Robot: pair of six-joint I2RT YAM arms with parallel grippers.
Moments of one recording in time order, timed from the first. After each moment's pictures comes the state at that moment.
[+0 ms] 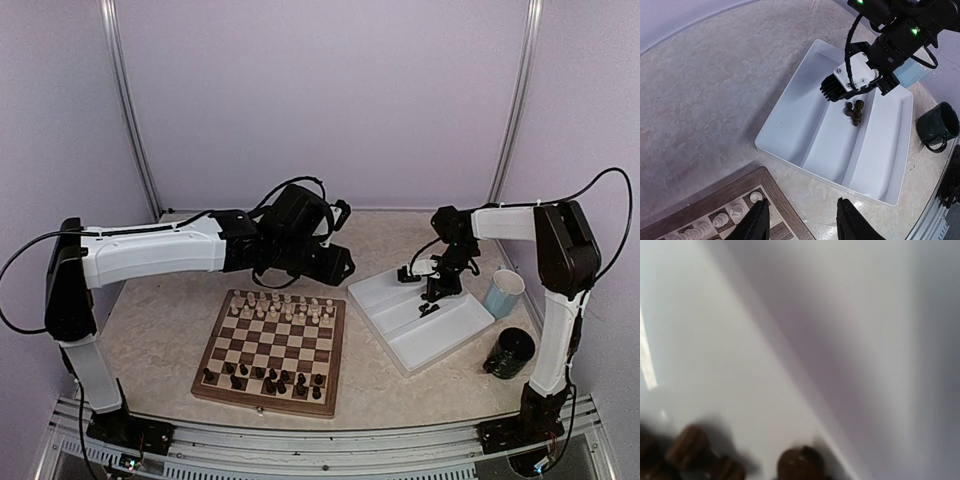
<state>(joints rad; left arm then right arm) -0.99 1.82 1.53 -0.39 -0.08 -0.35 0.29 2.00 1.39 -0.81 -0.16 -1.20</state>
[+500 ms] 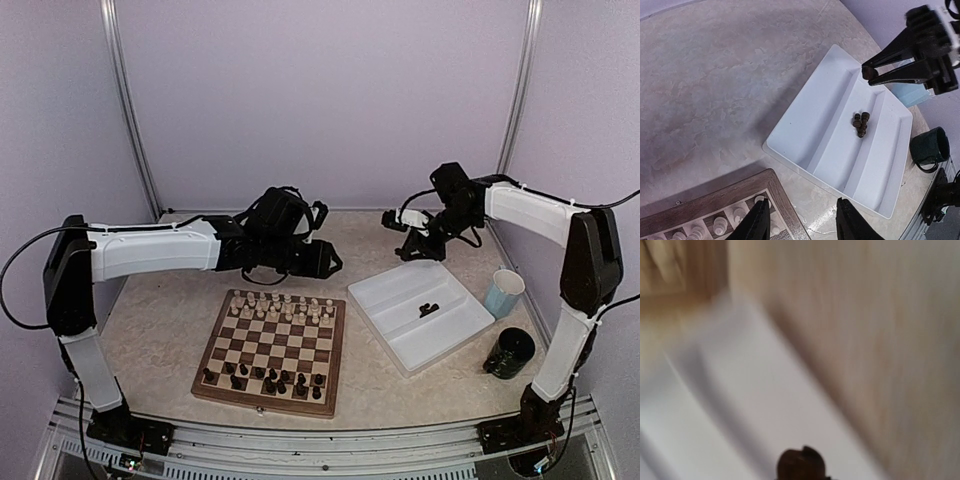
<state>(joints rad) -0.88 1.82 1.42 -0.25 0.04 -0.47 0.35 1.82 1.50 -0.79 -0.39 -0.96</state>
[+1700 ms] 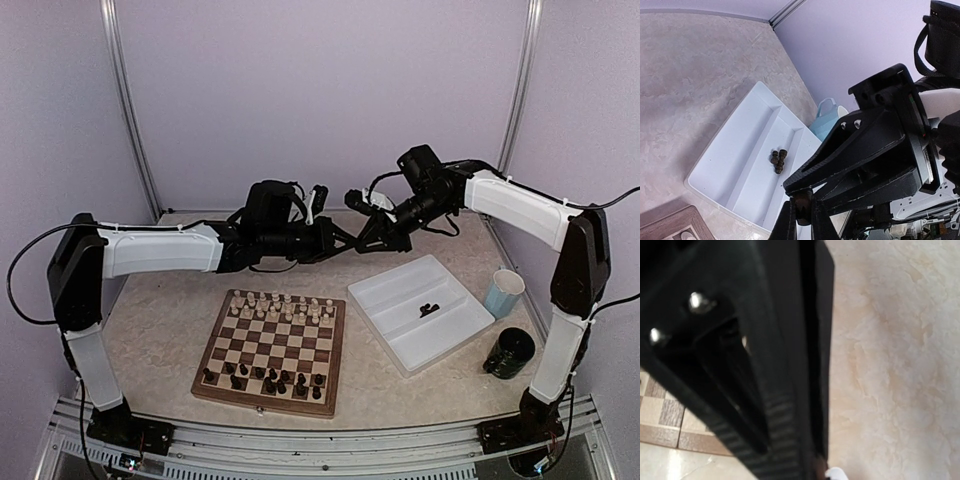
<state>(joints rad) -0.82 1.85 1.36 0.16 0.34 -0.76 0.55 1.85 1.70 -0.80 -0.68 -0.81</state>
